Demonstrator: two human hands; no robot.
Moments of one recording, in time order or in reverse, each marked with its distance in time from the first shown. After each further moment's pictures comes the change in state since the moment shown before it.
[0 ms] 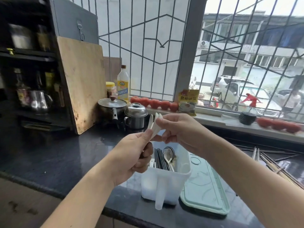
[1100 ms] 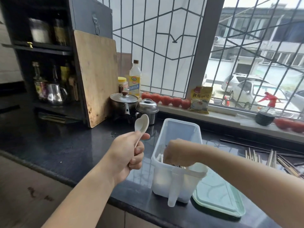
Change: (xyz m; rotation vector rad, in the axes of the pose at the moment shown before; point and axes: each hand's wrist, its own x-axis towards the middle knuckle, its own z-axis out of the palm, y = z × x) left_hand -0.009 -0.013 -0.037 -0.079 0.301 0.001; right_hand 0.050 0.071 0.021 -1.395 -0.351 0.107
